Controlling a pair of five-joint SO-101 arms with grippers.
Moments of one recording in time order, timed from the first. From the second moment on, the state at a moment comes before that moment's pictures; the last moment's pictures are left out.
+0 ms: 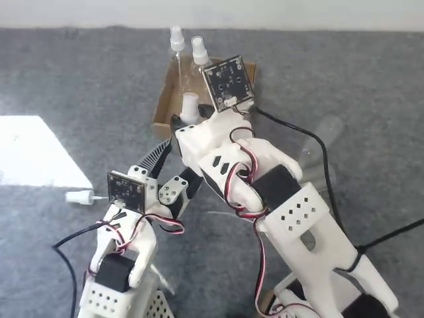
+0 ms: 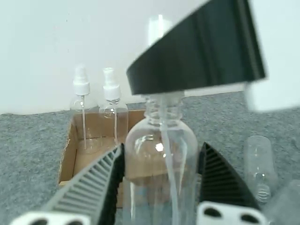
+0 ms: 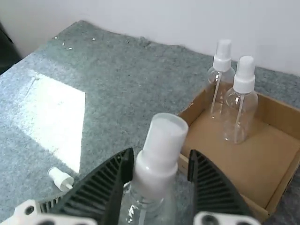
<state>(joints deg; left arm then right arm) 13.3 -103.3 91.1 34.9 8.5 -41.4 -32.1 22.5 46.7 -12.0</state>
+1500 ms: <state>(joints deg) 13.4 -103.3 87.3 34.9 1.8 -28.7 -63.6 29.3 68.9 -12.1</state>
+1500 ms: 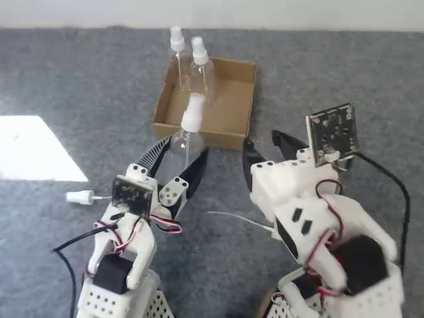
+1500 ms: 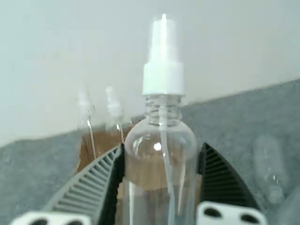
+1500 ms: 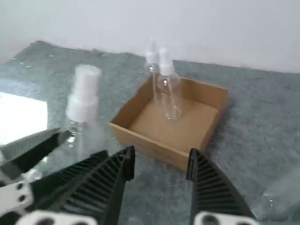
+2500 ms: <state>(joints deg) 5.2 -49.0 56.3 6.9 13.3 -19.8 -67.0 65.1 36.4 -12.1</state>
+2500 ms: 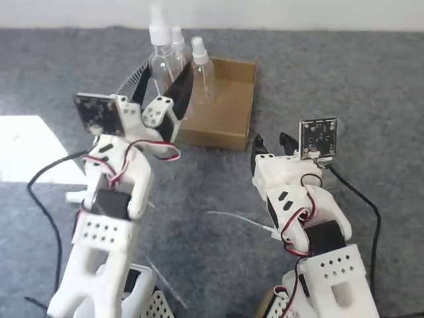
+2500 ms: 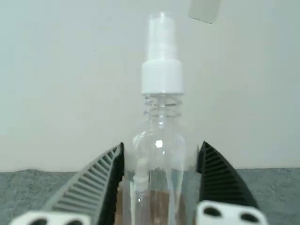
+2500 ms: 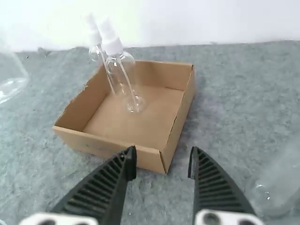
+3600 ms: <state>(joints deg) 4.4 5.9 53.1 -47.8 13.8 -19.8 -67.0 65.3 35.9 -12.1</state>
